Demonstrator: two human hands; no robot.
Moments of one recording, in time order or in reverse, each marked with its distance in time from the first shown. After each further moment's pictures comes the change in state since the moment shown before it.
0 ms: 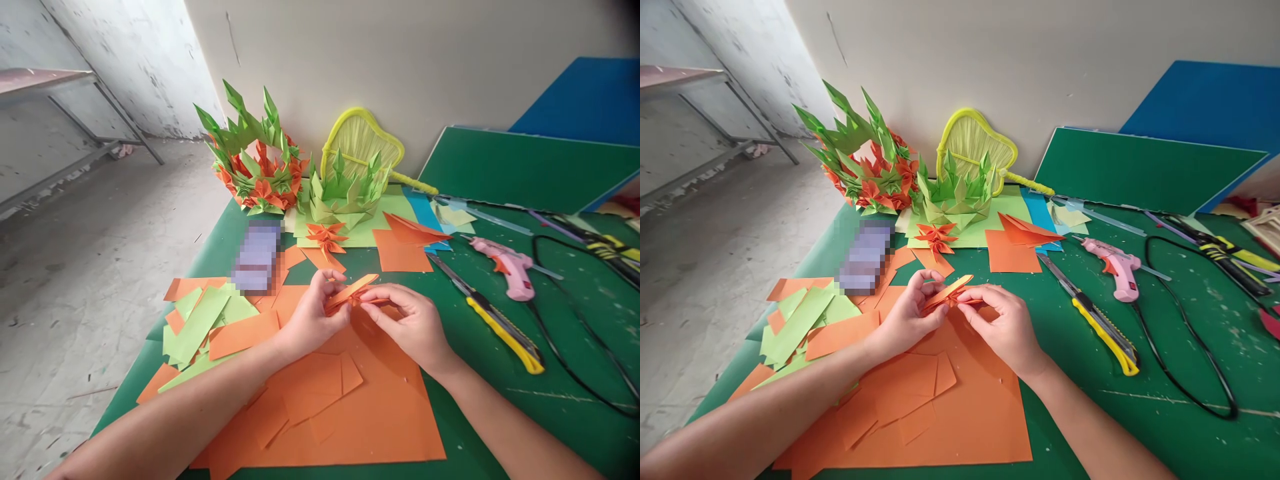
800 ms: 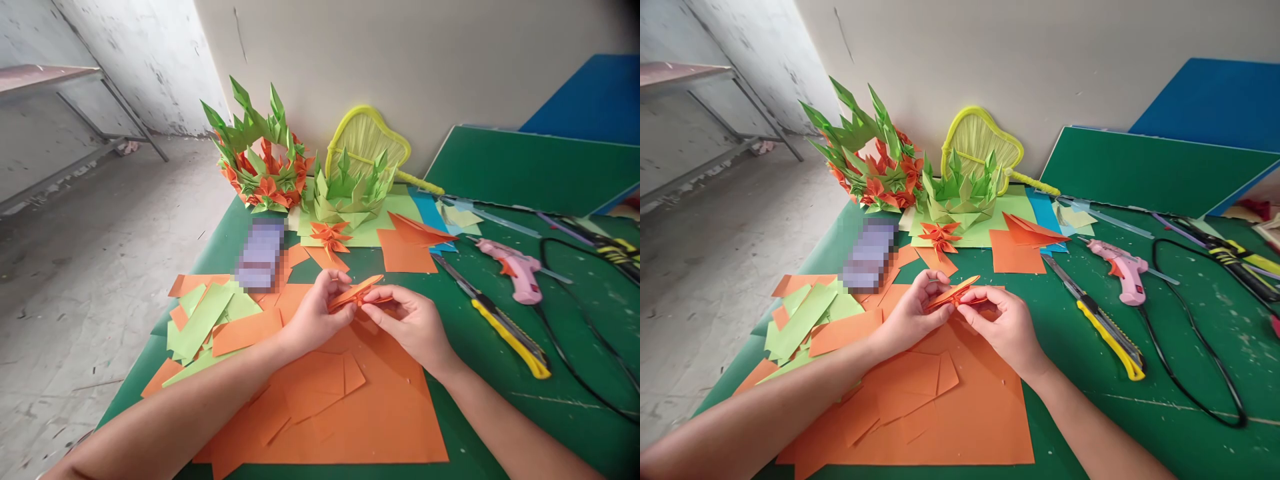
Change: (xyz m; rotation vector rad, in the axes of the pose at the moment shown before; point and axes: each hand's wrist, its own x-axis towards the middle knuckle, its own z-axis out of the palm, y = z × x) left_hand 0.001 -0.002 0.000 -0.035 0.000 0.014; right_hand 0.000 0.001 0.006 0.225 0.002 0.195
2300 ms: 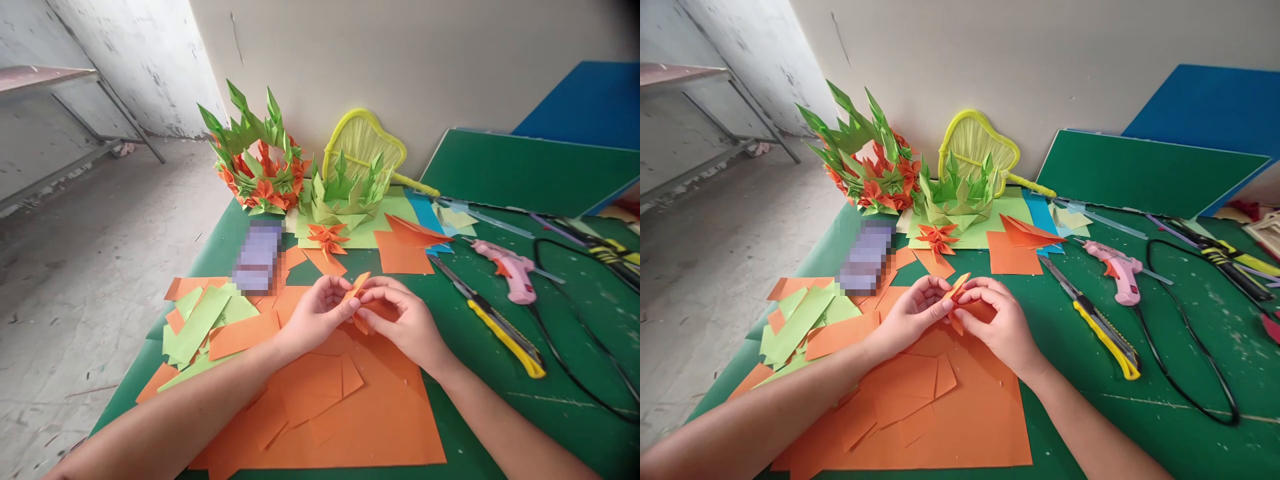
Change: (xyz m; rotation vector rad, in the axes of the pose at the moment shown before) left_hand -0.001 0.006 0.002 -0.195 0.008 -0.110; right_hand 0.004 -0.004 -0.003 -0.212 -0.055 -0.110
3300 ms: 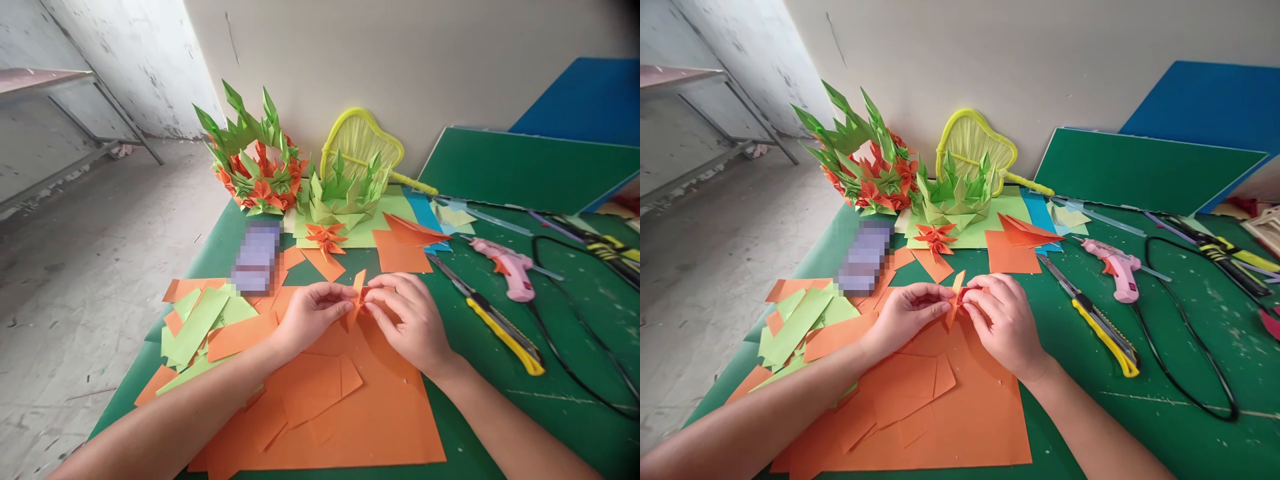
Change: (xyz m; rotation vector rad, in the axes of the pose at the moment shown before) left_hand -0.001 0.000 -0.008 0.282 0.101 -0.017; right_hand 0.002 0.005 -0.008 -0.509 0.146 -0.476
